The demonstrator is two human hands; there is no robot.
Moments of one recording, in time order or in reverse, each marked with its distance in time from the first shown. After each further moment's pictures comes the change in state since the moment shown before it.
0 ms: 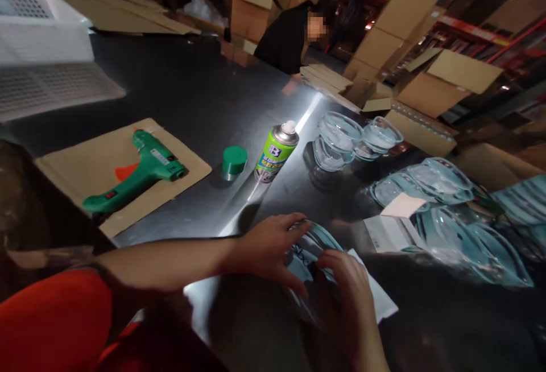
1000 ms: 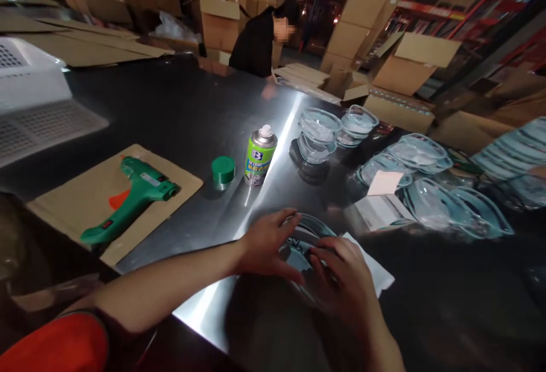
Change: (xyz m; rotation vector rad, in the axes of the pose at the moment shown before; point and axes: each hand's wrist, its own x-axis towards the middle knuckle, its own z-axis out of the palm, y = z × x) left_hand 0.002 0.002 -0.008 0.040 -0.106 -0.030; right_hand 0.005 -0.005 -0.003 -0.012 0.085 -0.001
